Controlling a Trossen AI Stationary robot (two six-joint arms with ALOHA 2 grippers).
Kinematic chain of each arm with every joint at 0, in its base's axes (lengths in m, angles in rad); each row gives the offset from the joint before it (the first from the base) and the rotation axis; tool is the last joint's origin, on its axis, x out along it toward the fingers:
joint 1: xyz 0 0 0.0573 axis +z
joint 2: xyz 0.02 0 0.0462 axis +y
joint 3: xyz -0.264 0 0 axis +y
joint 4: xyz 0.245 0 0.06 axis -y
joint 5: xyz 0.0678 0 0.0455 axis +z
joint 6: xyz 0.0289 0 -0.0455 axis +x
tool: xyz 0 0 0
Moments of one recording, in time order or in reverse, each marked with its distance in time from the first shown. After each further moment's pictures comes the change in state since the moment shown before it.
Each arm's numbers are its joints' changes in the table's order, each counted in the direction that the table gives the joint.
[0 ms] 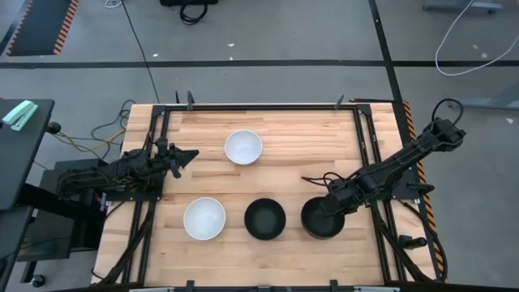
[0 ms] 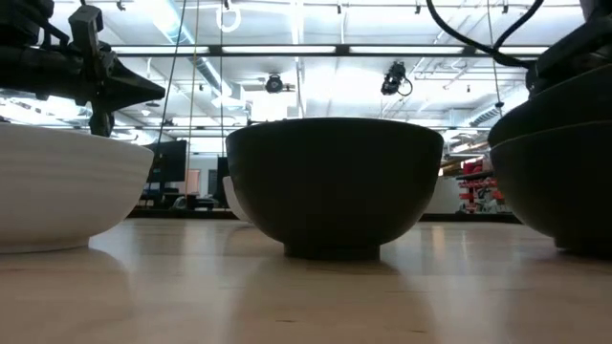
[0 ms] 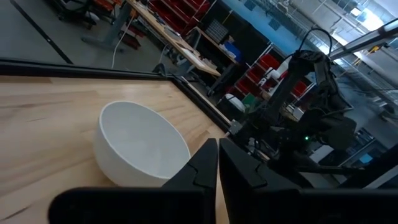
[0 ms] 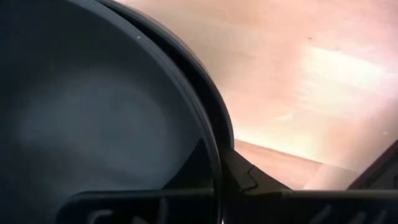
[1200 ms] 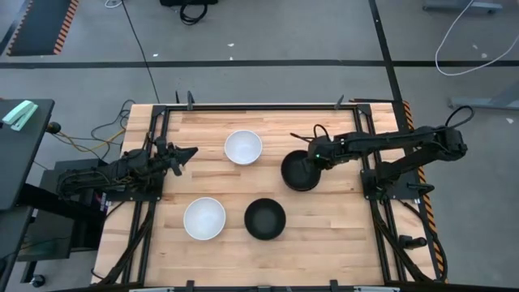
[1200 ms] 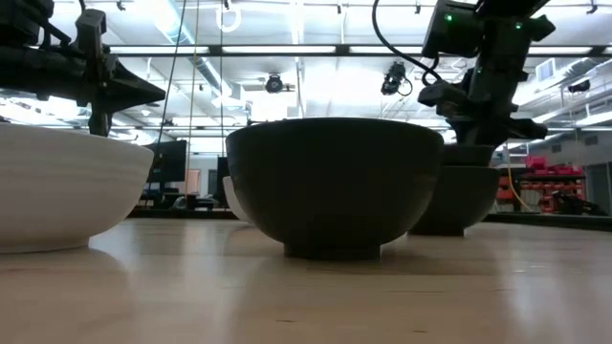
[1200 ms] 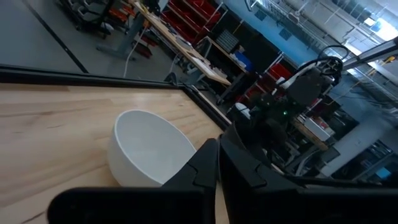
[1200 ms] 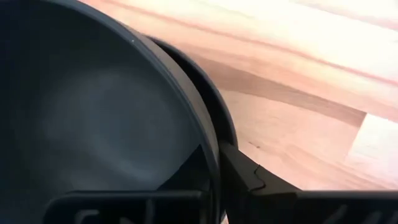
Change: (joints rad) left arm 0.000 0.000 0.000 0.001 0.065 -0.001; right arm -0.594 0.010 -0.072 0.095 -0.276 -0.717
